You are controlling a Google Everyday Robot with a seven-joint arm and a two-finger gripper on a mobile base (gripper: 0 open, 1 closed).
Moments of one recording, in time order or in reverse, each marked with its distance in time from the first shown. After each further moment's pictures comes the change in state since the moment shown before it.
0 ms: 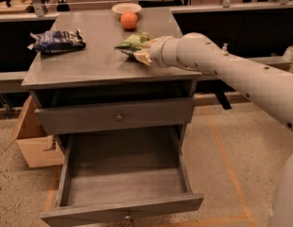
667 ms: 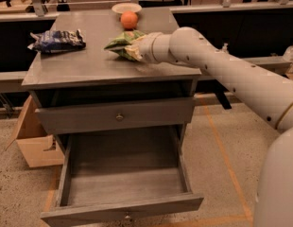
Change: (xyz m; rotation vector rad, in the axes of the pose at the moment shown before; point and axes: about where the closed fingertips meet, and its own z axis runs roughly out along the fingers) arm -0.026 0.019 0.028 -0.098 -0.073 -0.039
